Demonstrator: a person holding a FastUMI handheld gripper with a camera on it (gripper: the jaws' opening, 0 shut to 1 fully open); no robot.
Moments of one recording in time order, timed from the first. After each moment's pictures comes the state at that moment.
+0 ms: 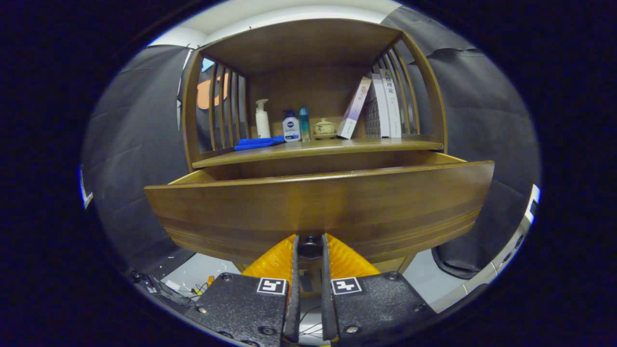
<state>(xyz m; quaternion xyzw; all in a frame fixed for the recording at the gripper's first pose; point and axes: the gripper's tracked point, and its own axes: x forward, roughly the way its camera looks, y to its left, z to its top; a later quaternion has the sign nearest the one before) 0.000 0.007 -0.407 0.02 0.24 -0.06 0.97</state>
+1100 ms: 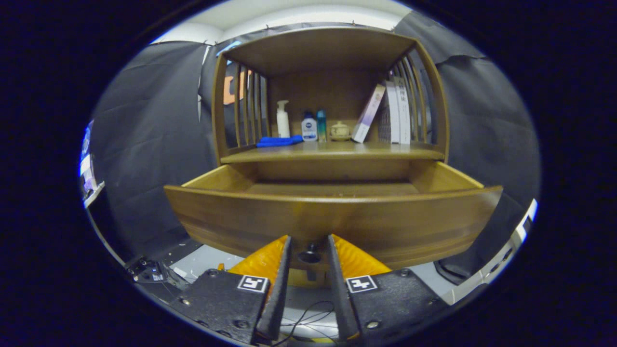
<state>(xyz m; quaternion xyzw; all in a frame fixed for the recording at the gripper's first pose) -0.041 0.018 -0.359 -0.01 0.25 0.00 0.97</state>
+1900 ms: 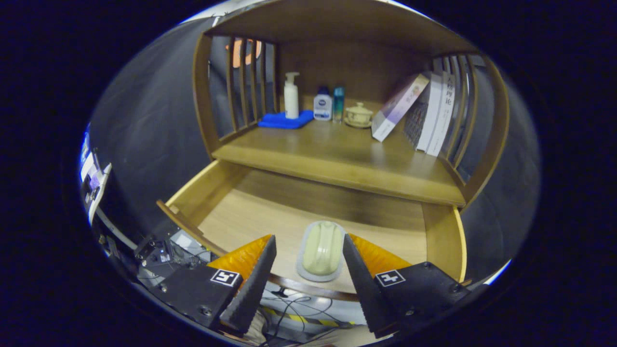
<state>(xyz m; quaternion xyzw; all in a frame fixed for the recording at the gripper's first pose) 0.039 -0.017 -0.330 -0.04 0.45 0.04 0.89</state>
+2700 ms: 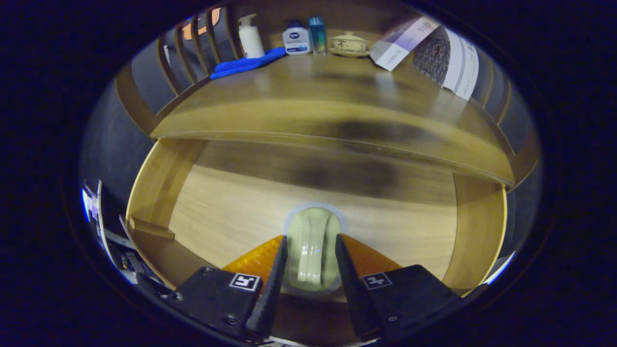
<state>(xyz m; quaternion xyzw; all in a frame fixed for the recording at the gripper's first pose) 0.073 -0.035 -0.414 0.01 0.60 0.00 0.80</state>
